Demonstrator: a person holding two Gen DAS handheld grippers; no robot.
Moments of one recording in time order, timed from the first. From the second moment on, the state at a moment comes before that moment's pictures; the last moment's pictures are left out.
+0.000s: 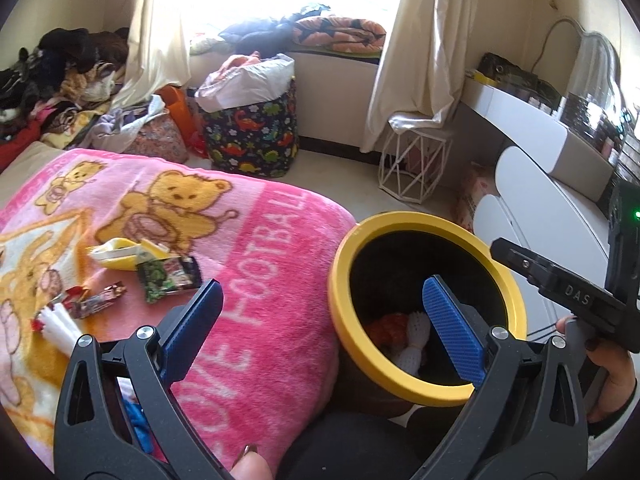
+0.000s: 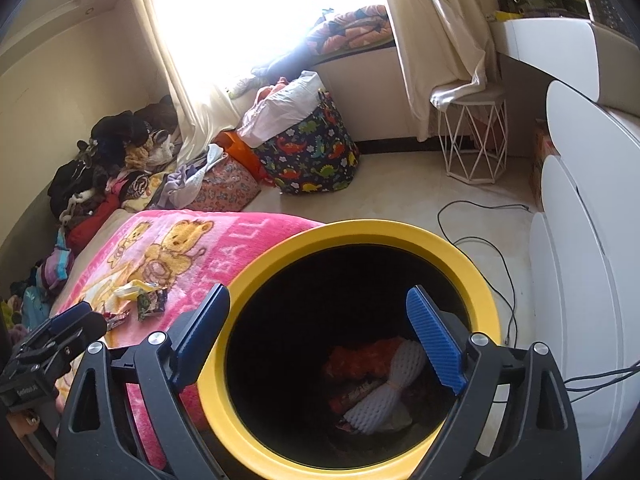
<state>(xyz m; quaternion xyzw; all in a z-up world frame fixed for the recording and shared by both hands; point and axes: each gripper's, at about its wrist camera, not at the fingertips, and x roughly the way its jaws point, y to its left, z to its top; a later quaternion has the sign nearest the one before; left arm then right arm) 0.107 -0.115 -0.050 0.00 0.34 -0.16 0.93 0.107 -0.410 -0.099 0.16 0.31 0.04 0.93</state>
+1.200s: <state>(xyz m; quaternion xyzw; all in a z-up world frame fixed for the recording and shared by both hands) 0.106 -0.003 -0.033 -0.07 0.31 -0.06 0.95 0.101 -0.325 -0.079 0.10 0.30 0.11 0.94</state>
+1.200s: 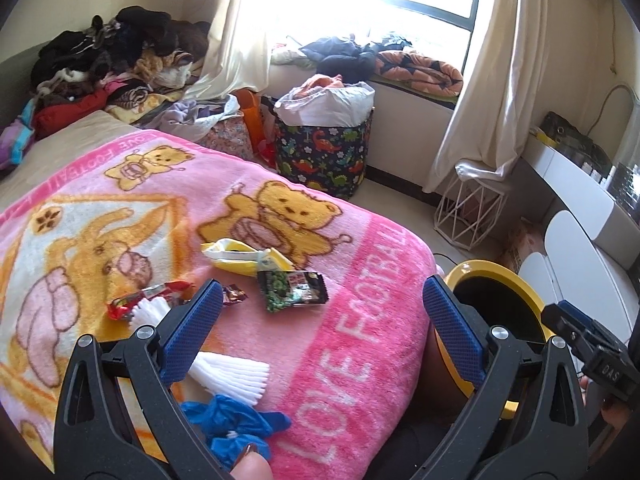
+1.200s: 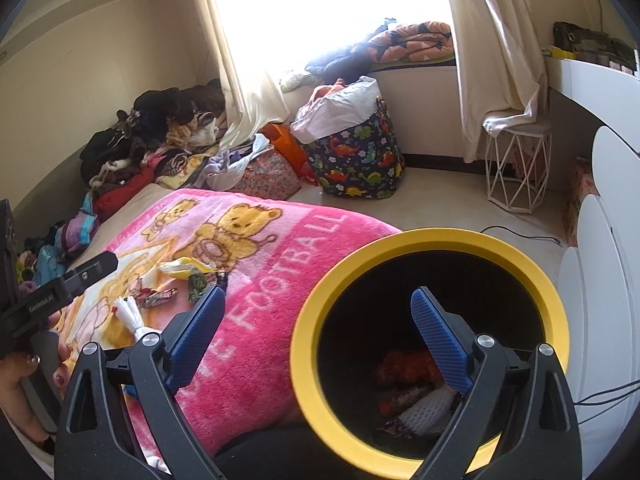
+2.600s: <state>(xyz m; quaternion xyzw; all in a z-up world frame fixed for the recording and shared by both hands) 0.100 0.143 -0.057 -0.18 0.33 0.08 0.92 0.076 -0.139 -0.106 -0.03 0.35 0.31 0.88</state>
